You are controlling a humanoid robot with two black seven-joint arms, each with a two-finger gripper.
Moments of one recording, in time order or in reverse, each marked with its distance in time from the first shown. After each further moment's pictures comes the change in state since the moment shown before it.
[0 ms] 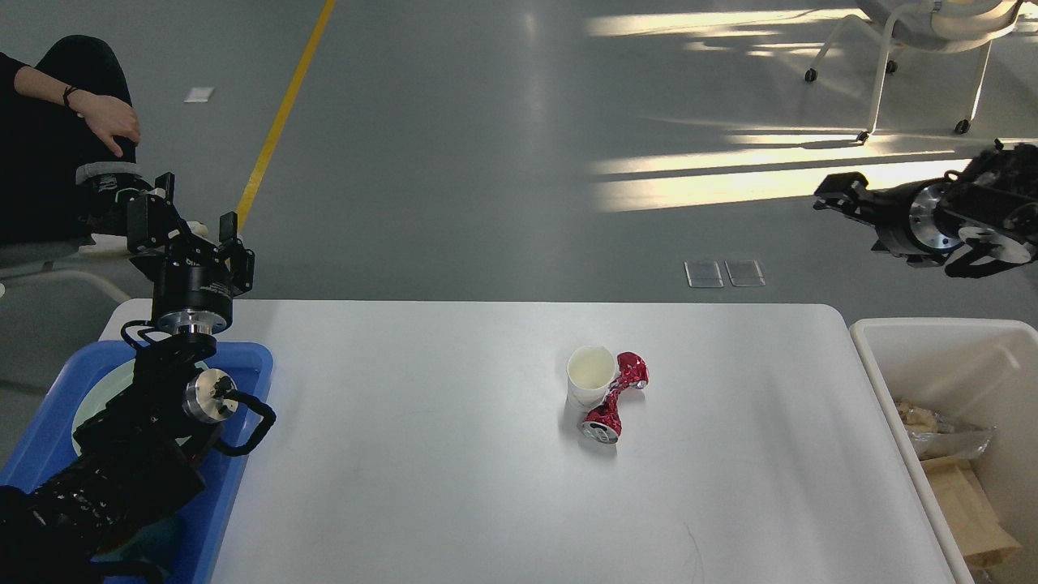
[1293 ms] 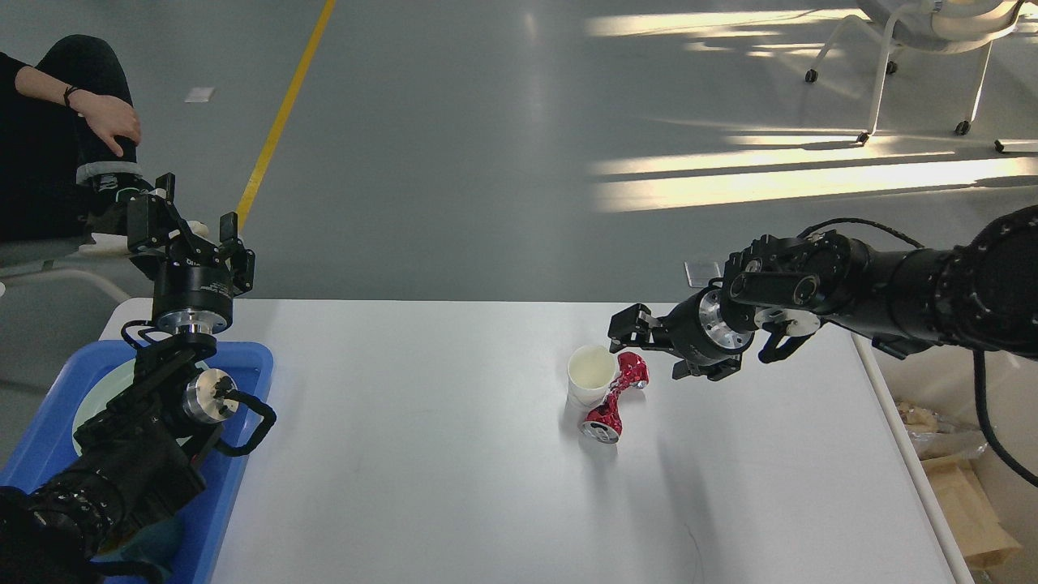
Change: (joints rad) left arm 0.000 0.000 0.000 0.000 0.000 0.000 0.000; right arm -0.101 0.313 0.064 0.177 0.005 0.051 0.003
